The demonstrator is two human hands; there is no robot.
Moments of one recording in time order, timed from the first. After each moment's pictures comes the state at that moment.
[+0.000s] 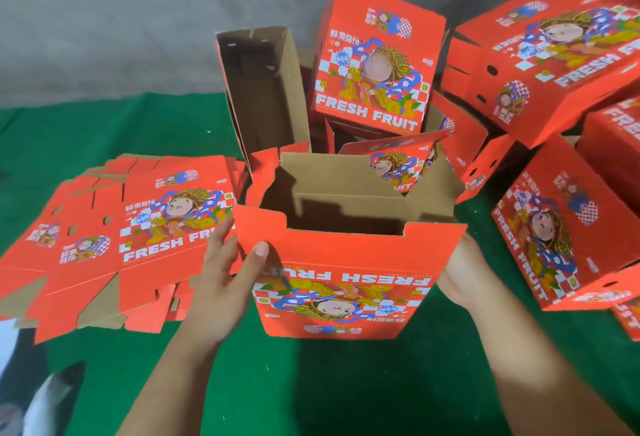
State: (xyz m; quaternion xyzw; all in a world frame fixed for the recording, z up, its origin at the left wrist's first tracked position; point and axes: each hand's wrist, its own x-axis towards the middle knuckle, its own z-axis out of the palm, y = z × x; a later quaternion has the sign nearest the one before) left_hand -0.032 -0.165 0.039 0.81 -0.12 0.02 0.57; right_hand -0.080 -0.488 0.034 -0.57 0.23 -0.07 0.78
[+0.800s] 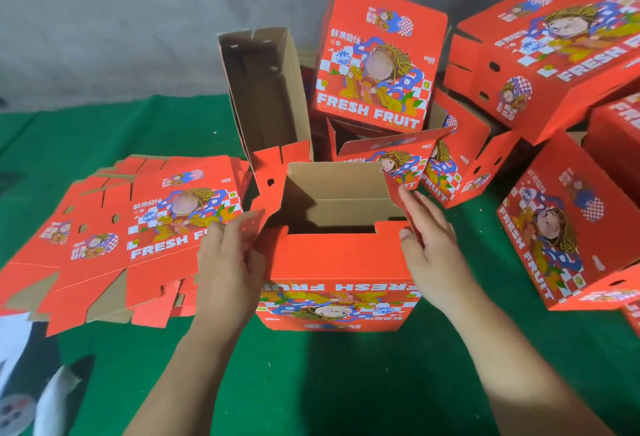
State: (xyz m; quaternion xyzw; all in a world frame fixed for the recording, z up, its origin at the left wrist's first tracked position) left_hand -0.023 -0.180 0.027 0.88 -0.15 0.18 0.40; right_hand -0.094 -0.470 0.031 -0.88 0.08 -0.18 0.43
